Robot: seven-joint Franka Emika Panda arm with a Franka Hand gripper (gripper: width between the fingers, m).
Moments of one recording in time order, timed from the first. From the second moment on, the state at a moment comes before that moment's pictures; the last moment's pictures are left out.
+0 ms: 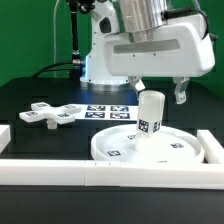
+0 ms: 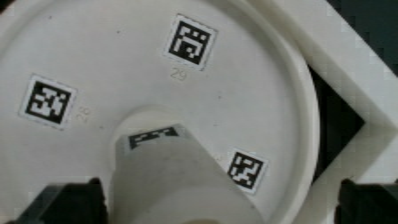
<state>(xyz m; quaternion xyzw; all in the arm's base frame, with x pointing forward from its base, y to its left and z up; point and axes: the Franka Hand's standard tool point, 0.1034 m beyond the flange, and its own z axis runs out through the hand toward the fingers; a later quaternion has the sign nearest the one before) 0.575 0.049 0.096 -0.92 0.38 0.04 0.11</state>
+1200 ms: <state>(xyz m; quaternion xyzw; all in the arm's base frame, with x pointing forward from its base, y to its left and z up) 0.577 0.042 0.095 -0.98 -0.18 -0.02 0.08</state>
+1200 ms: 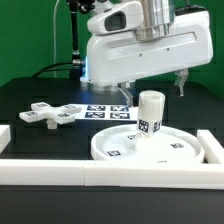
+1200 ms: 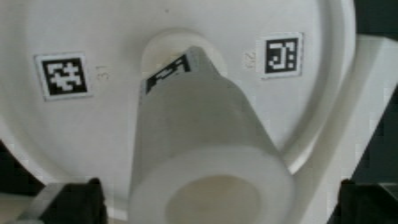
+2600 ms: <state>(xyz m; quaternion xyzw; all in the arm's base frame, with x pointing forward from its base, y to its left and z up) 0.576 0.040 0.084 -0.73 -0.68 -0.01 0.00</state>
